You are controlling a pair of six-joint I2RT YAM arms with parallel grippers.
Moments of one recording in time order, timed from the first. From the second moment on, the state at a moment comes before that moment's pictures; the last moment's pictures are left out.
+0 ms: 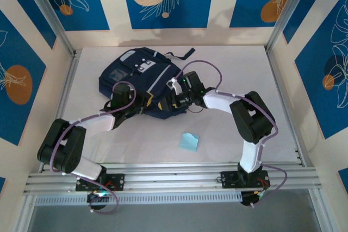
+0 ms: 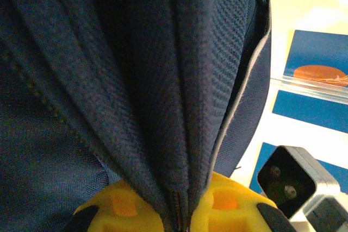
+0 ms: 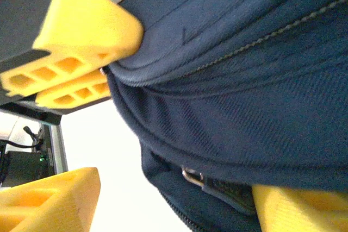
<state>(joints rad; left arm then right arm) -0.38 1.47 0.64 0.35 0.35 -1.44 0.57 1.85 1.10 -0.04 -0.74 0.27</state>
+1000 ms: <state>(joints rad) -0.35 1.47 0.61 0.32 0.43 -1.35 0.62 1.86 1.25 -0.43 -0.18 0.08</state>
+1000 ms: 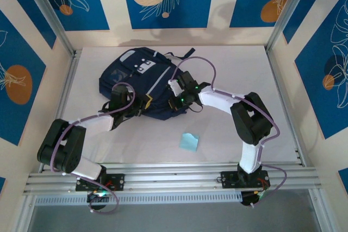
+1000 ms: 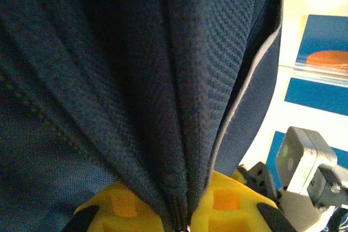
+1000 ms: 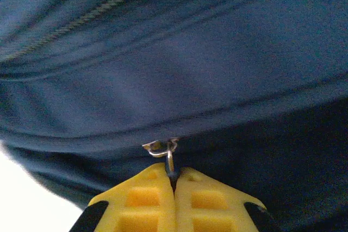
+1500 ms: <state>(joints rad) -0.21 1.49 0.66 0.15 0.60 -1.11 0.57 1.94 1.42 -0.62 0.03 -0.04</state>
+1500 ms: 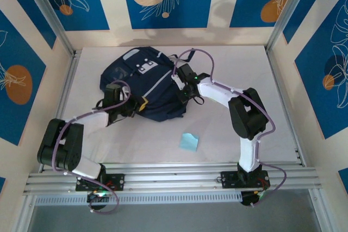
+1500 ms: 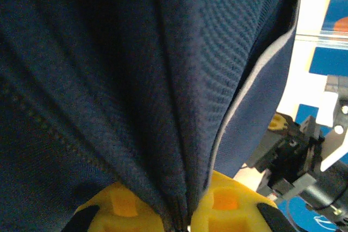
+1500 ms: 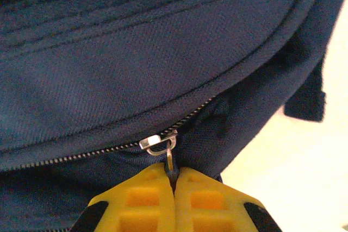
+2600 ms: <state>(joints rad) -0.11 1.40 0.69 -0.06 0.45 -0.98 0.76 2.05 1.57 -0.61 -0.34 0.27</state>
